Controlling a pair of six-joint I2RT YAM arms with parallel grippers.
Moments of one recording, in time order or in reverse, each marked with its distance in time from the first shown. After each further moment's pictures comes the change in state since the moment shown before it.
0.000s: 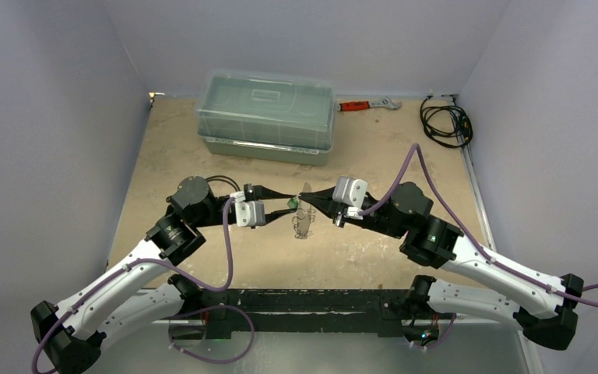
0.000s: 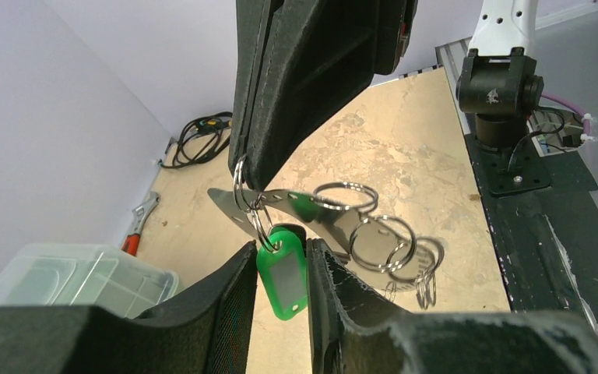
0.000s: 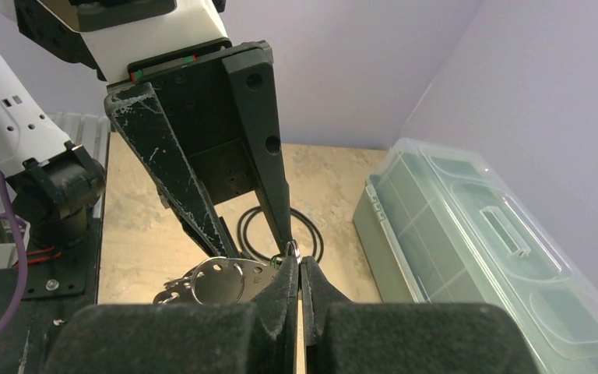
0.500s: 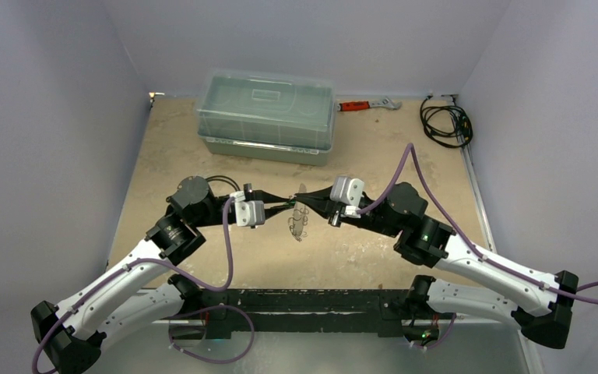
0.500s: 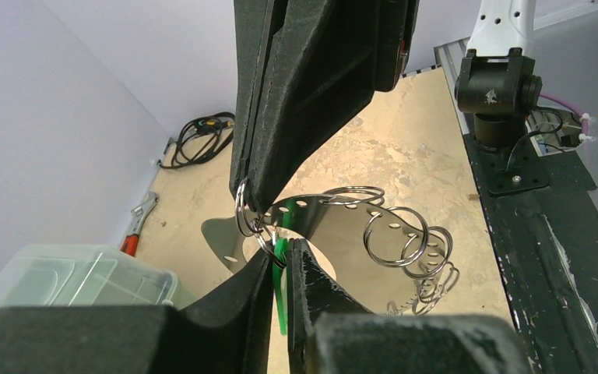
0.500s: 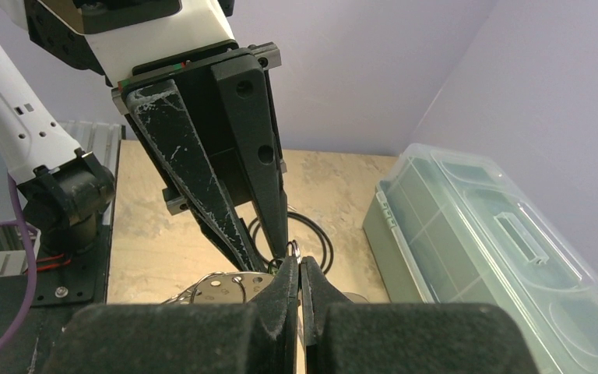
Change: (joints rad) left arm 0.000 0.001 0.000 0.001 0.005 0.000; right arm -0.004 0.022 -0.028 0.066 -0.030 0.028
